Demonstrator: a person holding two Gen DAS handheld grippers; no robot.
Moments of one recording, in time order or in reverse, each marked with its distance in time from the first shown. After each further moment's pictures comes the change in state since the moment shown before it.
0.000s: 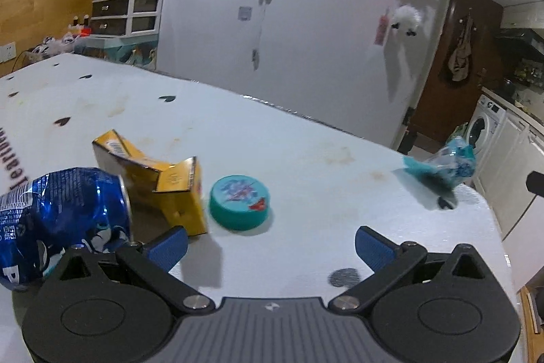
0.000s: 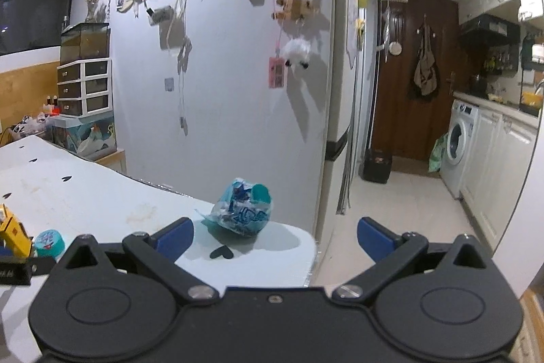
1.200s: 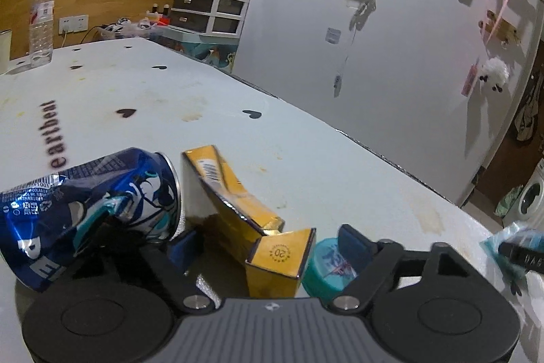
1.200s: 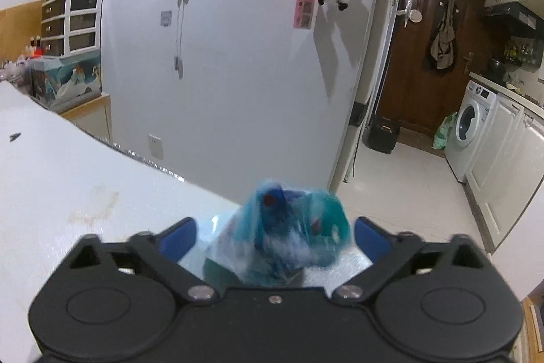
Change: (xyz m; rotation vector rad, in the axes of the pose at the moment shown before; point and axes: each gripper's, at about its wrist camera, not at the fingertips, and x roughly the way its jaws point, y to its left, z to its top) left arm 0.035 0.046 0.026 -0.211 -0.081 0.198; right arm 0.149 0.056 0.004 -0.116 0.195 -0.041
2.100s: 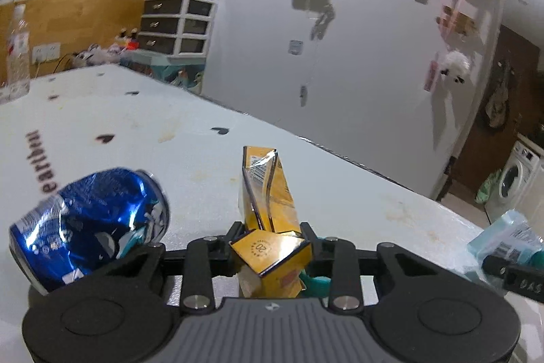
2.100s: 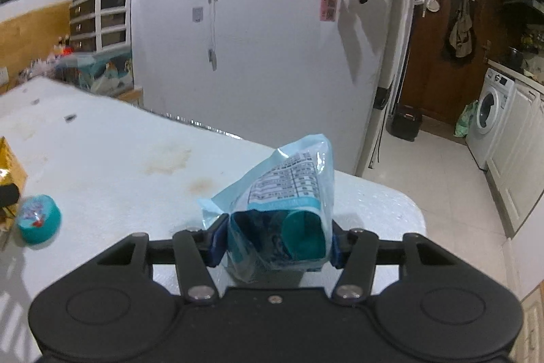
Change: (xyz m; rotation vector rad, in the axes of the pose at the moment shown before) left arm -0.031 -0.013 -0.009 0.117 -0.056 -0.097; right arm -0.074 0.009 -0.032 0.050 -0.010 0.100
